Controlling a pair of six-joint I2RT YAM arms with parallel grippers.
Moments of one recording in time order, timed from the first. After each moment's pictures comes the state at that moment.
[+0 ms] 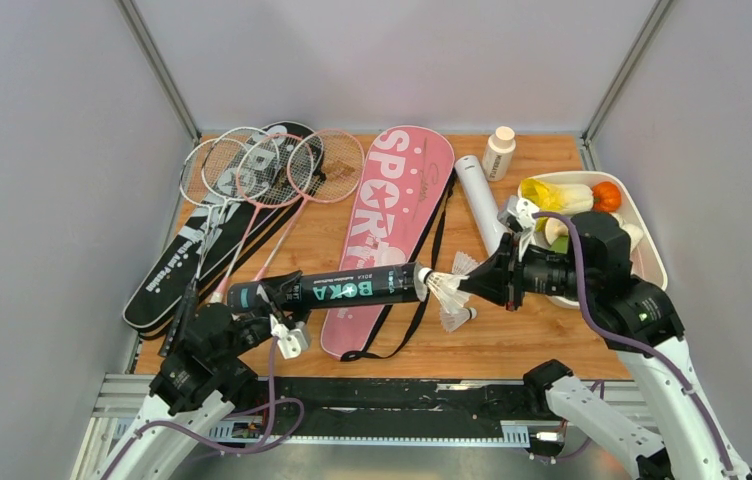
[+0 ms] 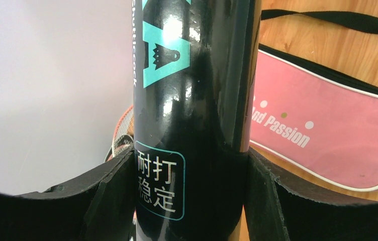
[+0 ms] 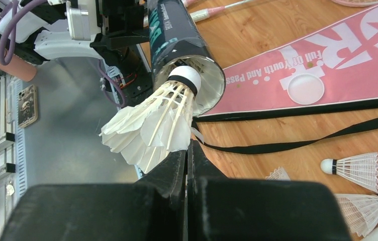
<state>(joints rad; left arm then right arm) -0.62 0.08 0.36 -0.44 0.30 0.89 0.46 0.74 1.18 -0.84 -0.75 0.03</state>
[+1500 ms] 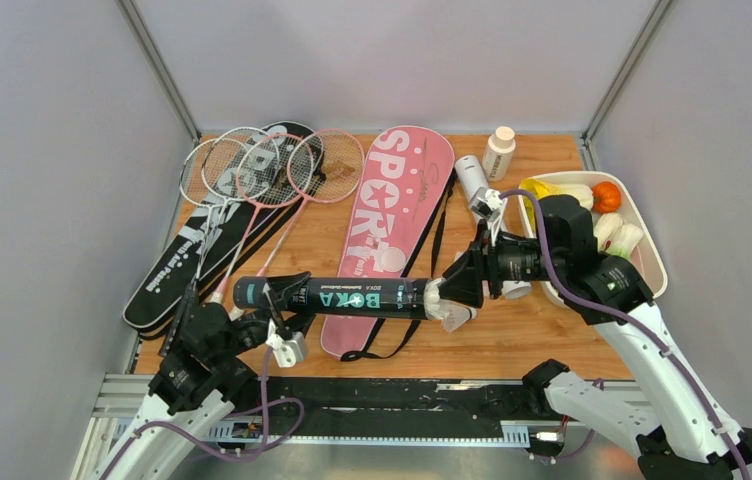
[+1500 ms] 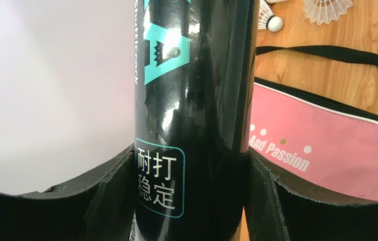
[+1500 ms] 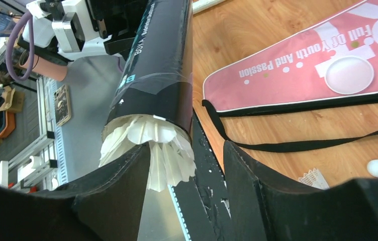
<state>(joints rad) -0.62 0.10 0.38 -0.39 0.44 0.93 0.54 0.89 1.18 -0.80 -0.78 0.15</state>
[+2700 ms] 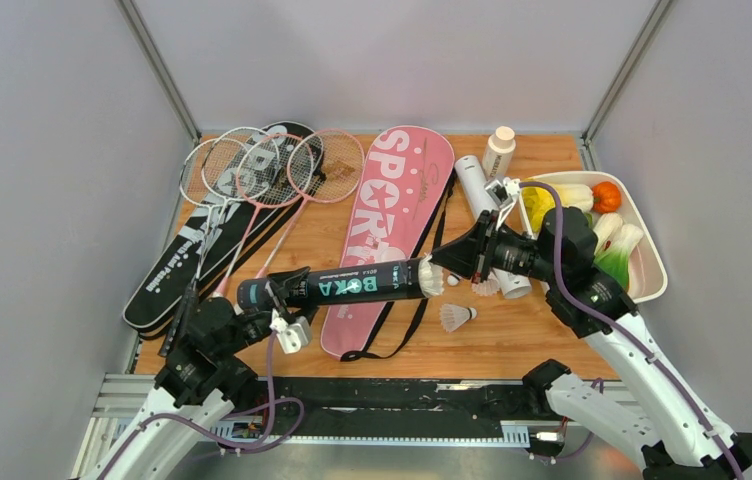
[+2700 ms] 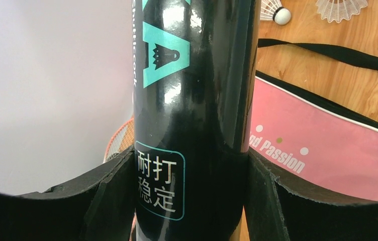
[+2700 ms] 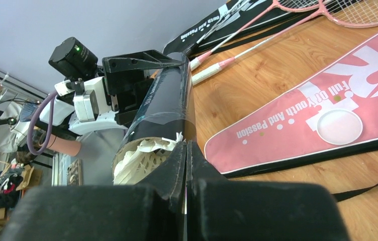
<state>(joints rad) -0.62 0.15 0.36 -0.32 0.39 0.83 0.55 0.80 0.96 -0.31 -0.64 0.49</state>
